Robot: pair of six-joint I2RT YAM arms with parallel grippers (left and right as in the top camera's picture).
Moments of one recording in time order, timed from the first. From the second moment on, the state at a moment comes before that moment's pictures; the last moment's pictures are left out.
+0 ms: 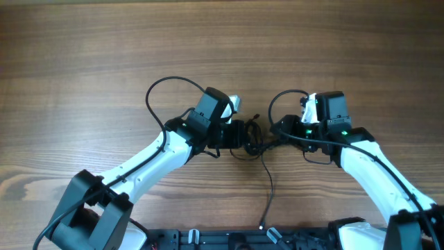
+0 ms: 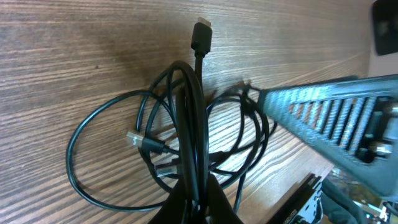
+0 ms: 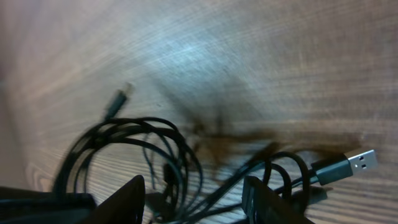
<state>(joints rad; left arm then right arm) -0.62 1.58 0.88 -0.27 0.47 -0.65 0.17 1.38 0.66 -0.38 -0.49 0.59</state>
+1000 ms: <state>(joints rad) -0.62 1.58 0.88 -0.41 0.32 -0.64 0.17 1.44 0.66 -0.49 -0.40 0.61</state>
